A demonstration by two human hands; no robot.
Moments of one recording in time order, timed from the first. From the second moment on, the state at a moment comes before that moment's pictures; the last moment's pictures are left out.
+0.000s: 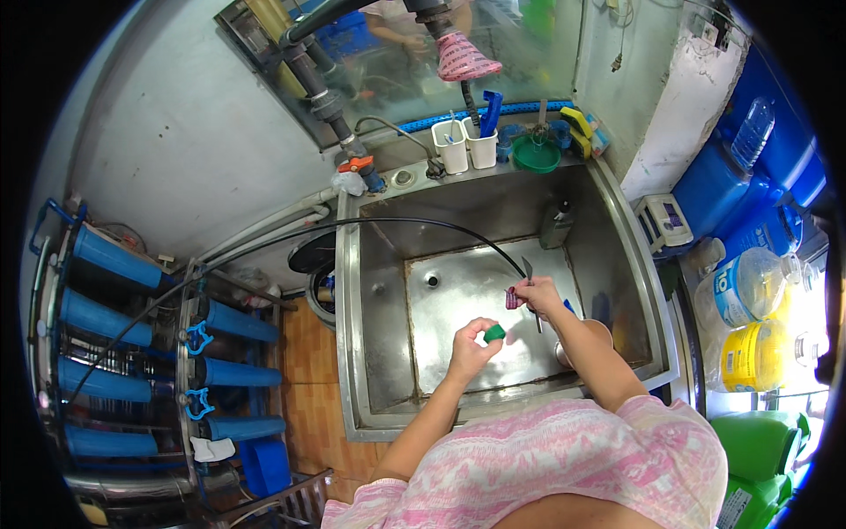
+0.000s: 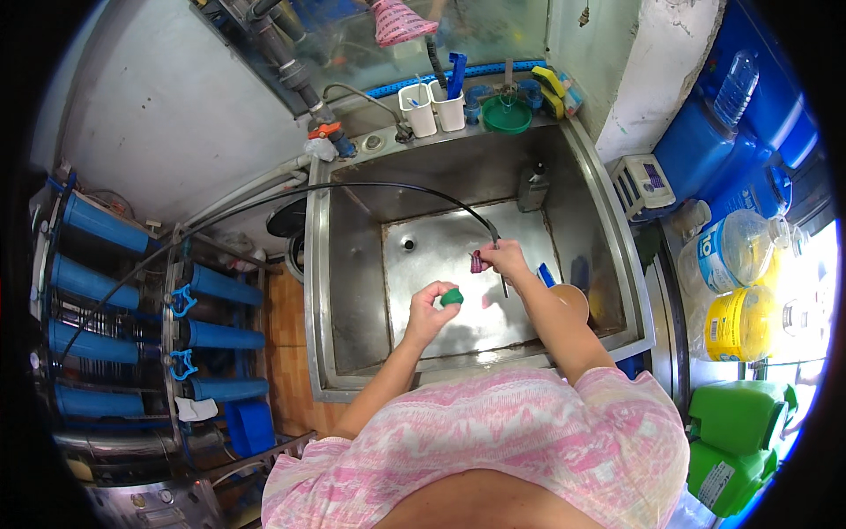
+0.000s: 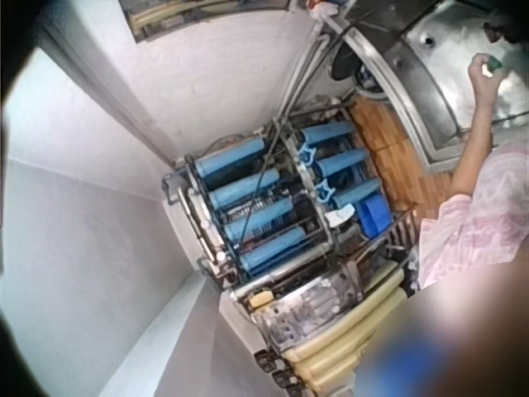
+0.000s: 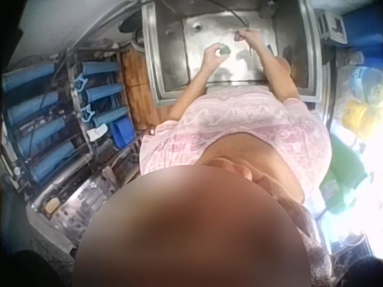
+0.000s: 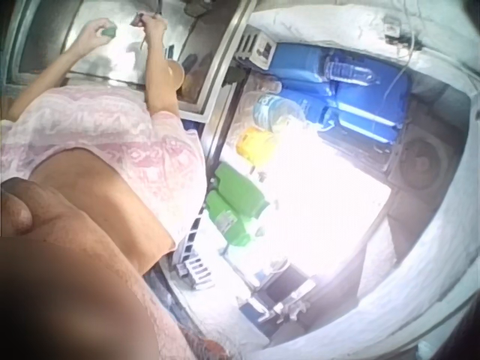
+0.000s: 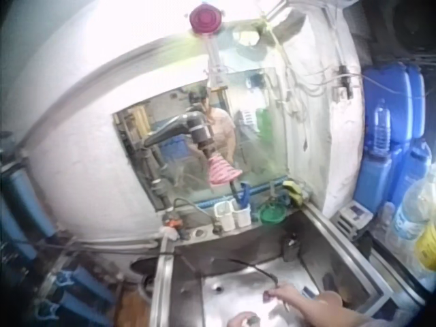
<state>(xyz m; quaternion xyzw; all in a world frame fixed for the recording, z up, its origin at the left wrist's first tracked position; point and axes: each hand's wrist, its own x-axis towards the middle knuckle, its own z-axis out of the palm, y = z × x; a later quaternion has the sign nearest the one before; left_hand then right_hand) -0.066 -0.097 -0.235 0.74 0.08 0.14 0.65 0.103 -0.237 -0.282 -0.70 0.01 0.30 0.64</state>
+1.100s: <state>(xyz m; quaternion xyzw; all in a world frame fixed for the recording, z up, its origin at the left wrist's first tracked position) -0.062 -0.029 -0.207 0.11 0.22 -0.05 0.97 0.025 -0.142 -0.170 -0.69 -0.34 0.04 0.63</state>
